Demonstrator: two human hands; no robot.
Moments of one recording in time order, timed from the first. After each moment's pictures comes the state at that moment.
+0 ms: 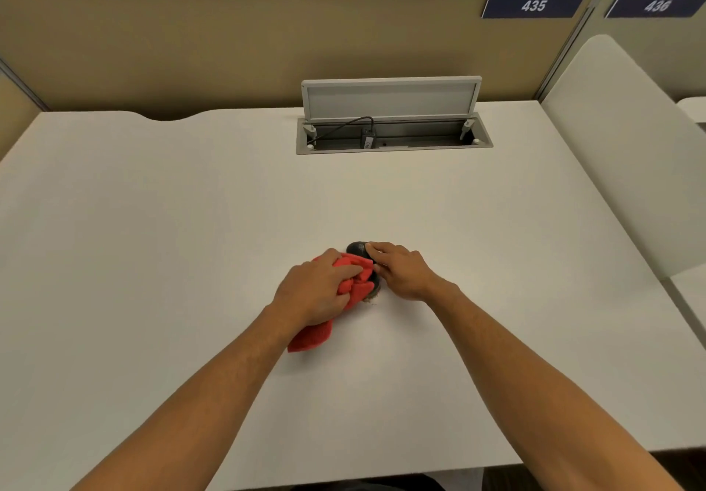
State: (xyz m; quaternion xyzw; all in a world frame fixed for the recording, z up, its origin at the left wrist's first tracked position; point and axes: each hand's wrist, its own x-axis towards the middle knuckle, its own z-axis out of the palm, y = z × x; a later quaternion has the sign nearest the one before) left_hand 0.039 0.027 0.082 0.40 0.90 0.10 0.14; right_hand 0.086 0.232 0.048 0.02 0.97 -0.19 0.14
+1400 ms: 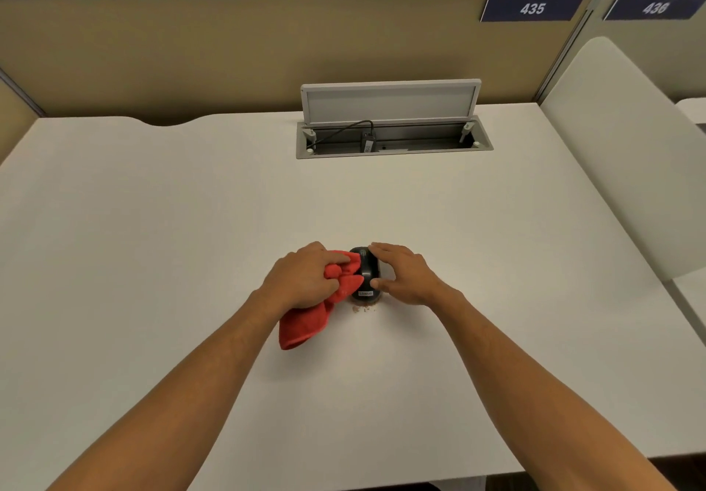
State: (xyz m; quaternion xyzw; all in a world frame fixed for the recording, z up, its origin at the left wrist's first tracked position) left_hand 0.001 0.024 0.091 0.34 0.91 0.12 0.22; right_hand 0.089 0.233 0.050 0.06 0.95 -0.27 0.11
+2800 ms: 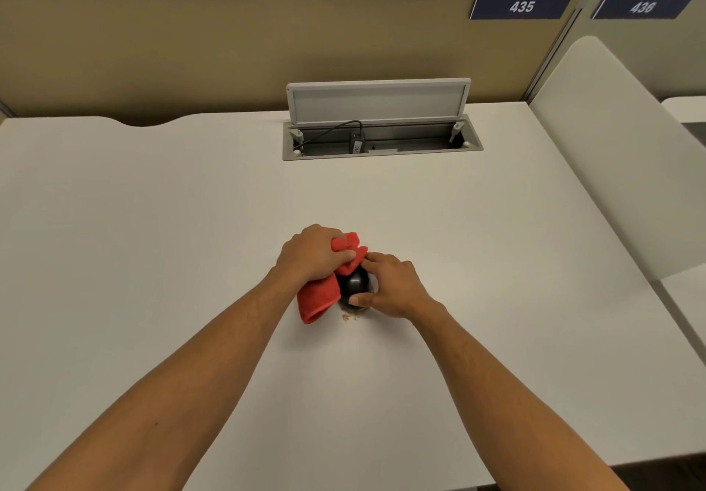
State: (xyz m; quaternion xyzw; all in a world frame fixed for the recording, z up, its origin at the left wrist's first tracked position) left_hand -0.033 0.077 0.077 0.28 0.93 0.17 0.19; right_hand 0.087 0.222 0.042 0.06 0.97 -0.24 0.08
